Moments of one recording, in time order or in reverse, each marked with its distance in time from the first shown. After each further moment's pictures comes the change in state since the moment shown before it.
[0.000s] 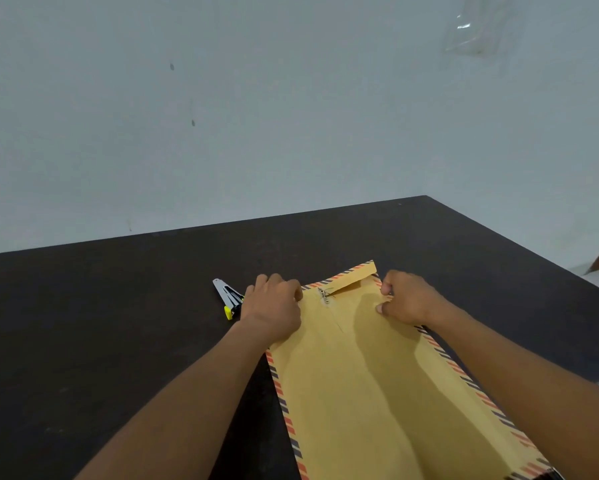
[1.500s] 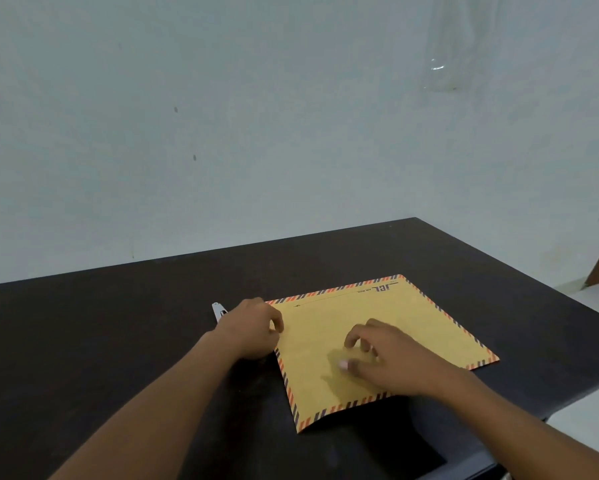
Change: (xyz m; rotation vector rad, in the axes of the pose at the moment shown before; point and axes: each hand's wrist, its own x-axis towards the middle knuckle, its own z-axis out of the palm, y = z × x) left_hand -0.010 -0.027 -0.035 -0.038 -0.227 0.073; right_hand -0.085 -0.016 0.005 0.077 -0.123 -0.382
